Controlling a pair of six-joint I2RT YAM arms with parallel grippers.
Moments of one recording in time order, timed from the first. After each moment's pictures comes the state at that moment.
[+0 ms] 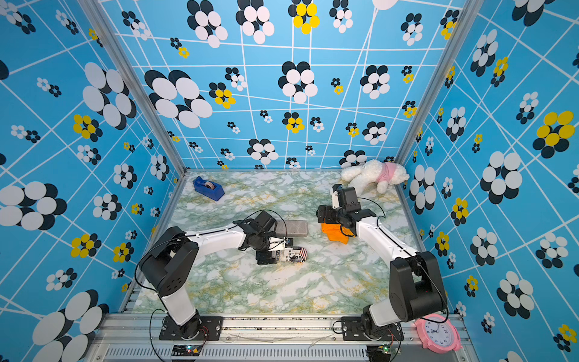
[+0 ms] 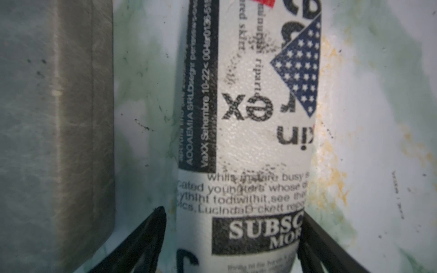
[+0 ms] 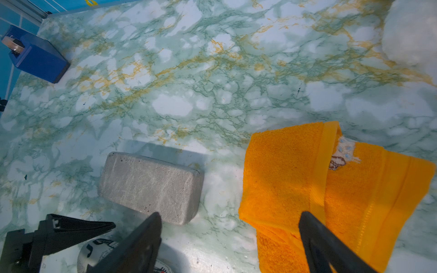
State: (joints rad) left arm -0.69 1.79 1.04 -0.46 0.23 0.85; right arm 0.27 1.49 1.00 -0.34 -0.12 0.23
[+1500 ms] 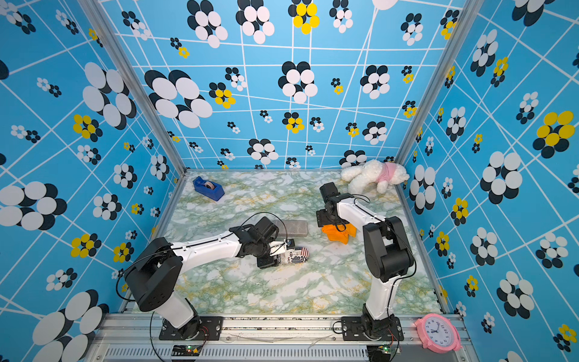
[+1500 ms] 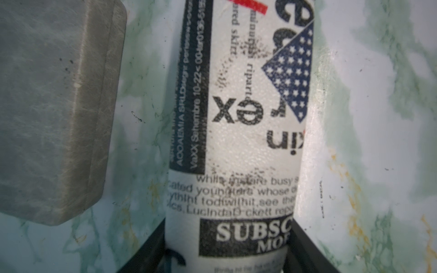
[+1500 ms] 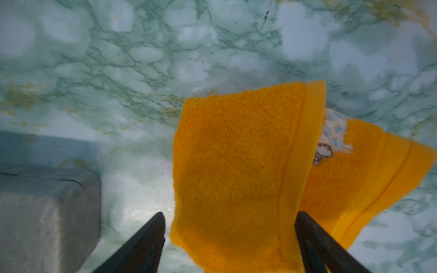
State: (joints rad) left arm -0.78 1.64 0.98 -0.49 0.17 0.61; right arm 0.33 1.87 1.31 -0.70 0.17 0.17
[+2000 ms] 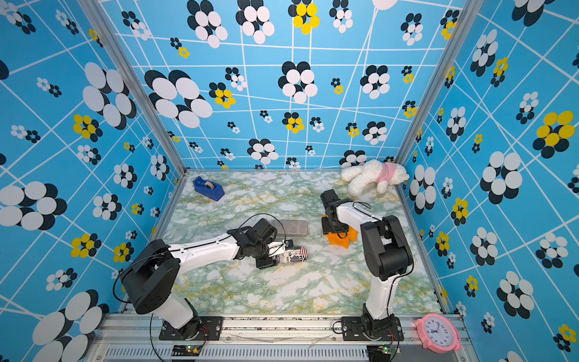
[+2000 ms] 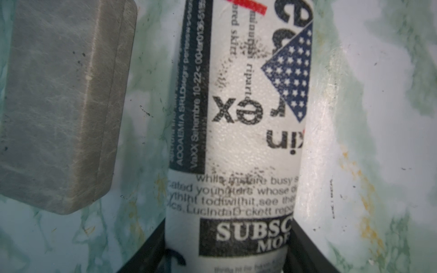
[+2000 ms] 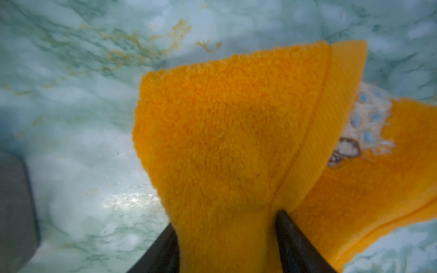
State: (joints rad) left arm -0.78 1.62 0.94 -0.44 0.15 0.61; right arm 0.32 1.87 1.22 -0.68 0.19 0.21
